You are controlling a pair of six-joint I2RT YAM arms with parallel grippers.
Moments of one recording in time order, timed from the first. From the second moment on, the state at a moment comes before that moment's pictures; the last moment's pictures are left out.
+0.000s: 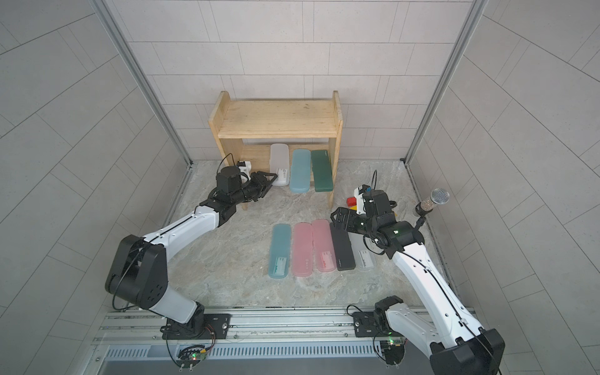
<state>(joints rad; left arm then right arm) -0.36 1.57 1.06 0.22 0.39 -1.15 0.27 0.97 0.98 -0.74 -0.20 0.50</state>
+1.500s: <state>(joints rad) -0.31 0.50 0.42 0.12 0.39 -0.75 0.88 1.56 1.56 -0.36 -0.05 0.64</state>
